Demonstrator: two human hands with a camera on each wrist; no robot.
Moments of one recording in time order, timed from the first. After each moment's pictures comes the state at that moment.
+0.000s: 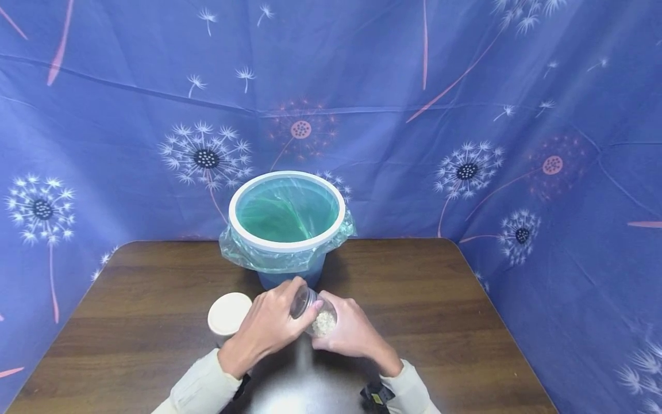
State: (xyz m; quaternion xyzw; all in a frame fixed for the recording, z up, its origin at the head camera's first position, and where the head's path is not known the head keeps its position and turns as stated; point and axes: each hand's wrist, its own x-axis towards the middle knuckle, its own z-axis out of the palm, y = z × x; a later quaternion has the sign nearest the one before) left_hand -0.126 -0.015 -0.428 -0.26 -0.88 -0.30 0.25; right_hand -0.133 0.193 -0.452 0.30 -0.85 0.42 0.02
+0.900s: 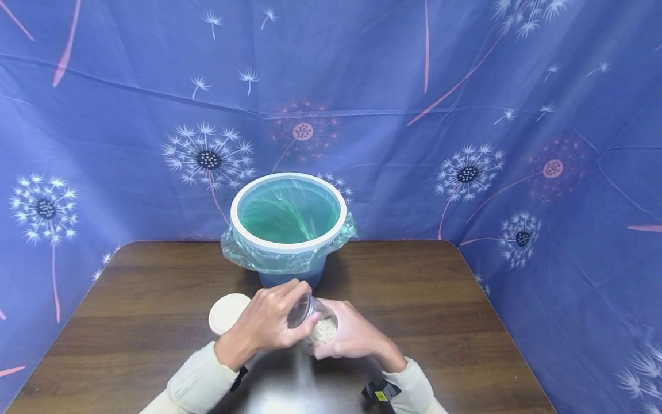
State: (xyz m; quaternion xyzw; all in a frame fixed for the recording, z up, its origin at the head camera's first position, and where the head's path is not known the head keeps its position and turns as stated) left_hand -0.133 -0.026 -0.419 -0.39 -0.81 -0.25 0.34; right_hand -0.137 0.197 -0.438 0.39 -0.79 0.46 -0.08
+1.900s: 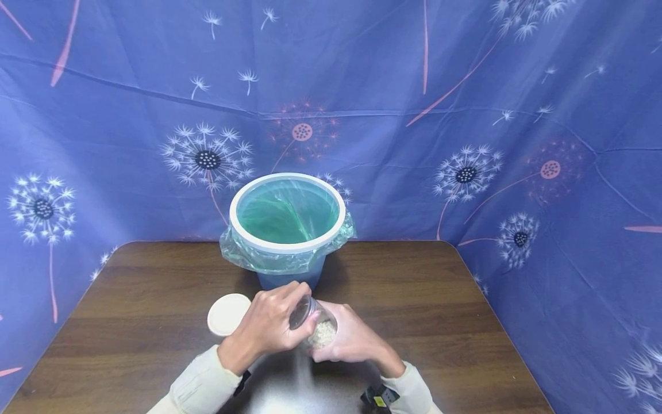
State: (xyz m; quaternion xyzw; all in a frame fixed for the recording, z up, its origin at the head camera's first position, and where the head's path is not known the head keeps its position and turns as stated) left_hand -0.130 -0.019 -0.423 -0.36 -0.82 -0.24 0.37; right_hand -0.130 0.196 -0.443 0.36 -0.80 0.46 -0.06
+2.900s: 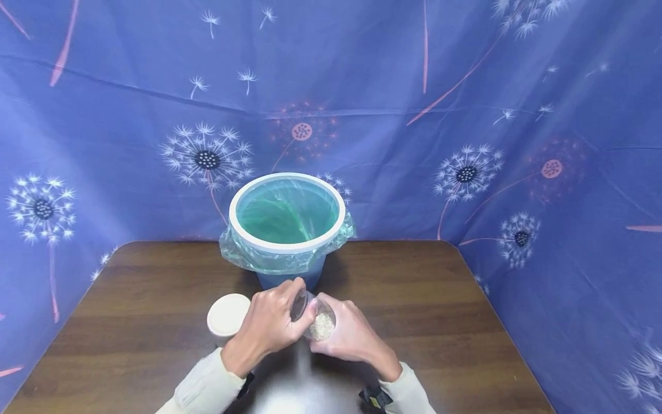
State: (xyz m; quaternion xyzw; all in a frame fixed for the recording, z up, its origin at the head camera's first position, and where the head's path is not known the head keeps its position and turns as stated) left_hand -0.129 -0.013 -0.426 -0.28 -0.86 -0.25 0.35; right_hand -0.130 0.192 -0.448 0.32 -0.85 0.42 0.03
